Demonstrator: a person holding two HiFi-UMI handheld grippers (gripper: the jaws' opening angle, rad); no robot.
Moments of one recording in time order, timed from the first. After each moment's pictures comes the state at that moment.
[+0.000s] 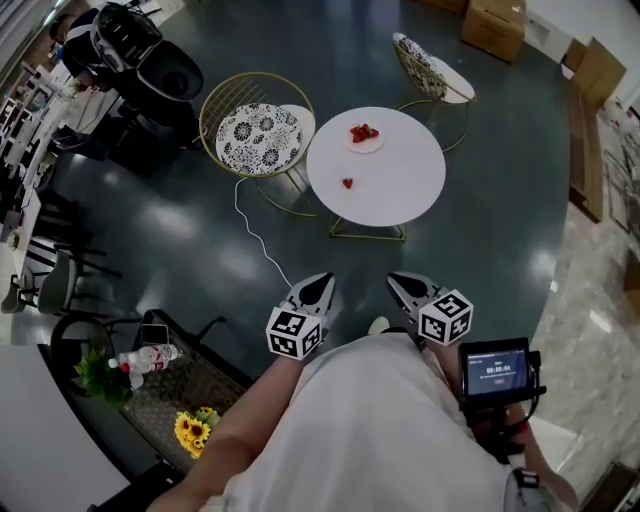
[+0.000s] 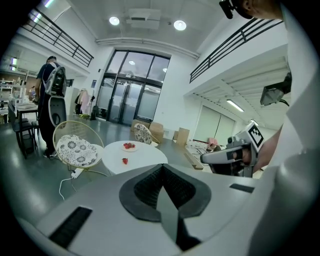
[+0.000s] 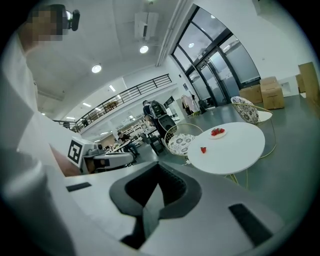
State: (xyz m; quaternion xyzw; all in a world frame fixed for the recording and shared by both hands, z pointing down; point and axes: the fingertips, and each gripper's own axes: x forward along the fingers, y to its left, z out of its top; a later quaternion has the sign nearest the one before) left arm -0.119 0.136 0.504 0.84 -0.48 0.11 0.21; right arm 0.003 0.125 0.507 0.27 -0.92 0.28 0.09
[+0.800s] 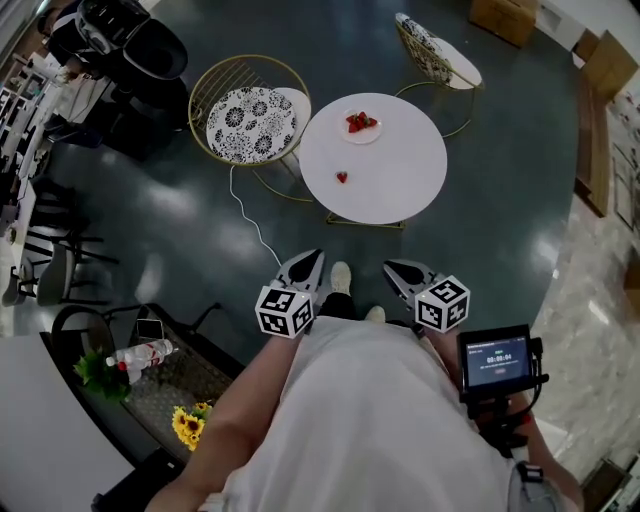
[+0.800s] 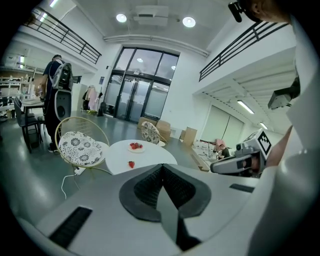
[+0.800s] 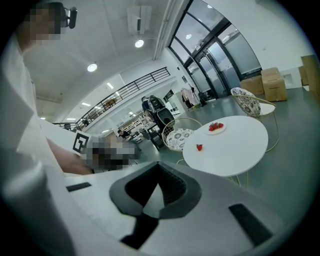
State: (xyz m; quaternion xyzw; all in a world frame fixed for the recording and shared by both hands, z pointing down) left arm -0.129 0.063 0.512 0.82 -0.51 0.11 0.24; right arm 0.009 0.071 0.527 0.25 -0.91 0.31 0.11
